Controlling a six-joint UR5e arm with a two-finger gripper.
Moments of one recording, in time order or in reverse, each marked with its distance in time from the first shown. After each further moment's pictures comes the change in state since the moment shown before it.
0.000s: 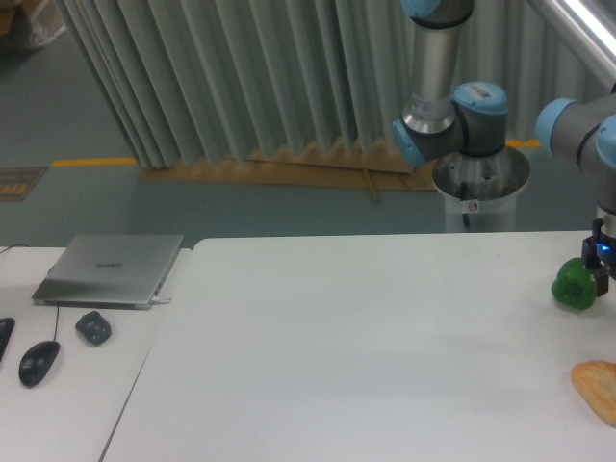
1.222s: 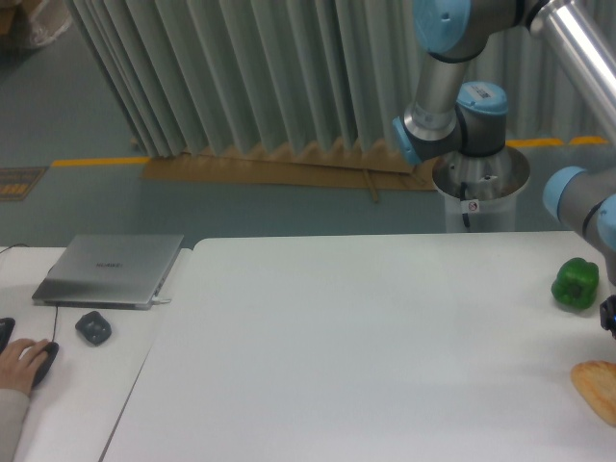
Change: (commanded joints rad) arm -0.043 -0.212 0.110 0.068 0.178 -0.129
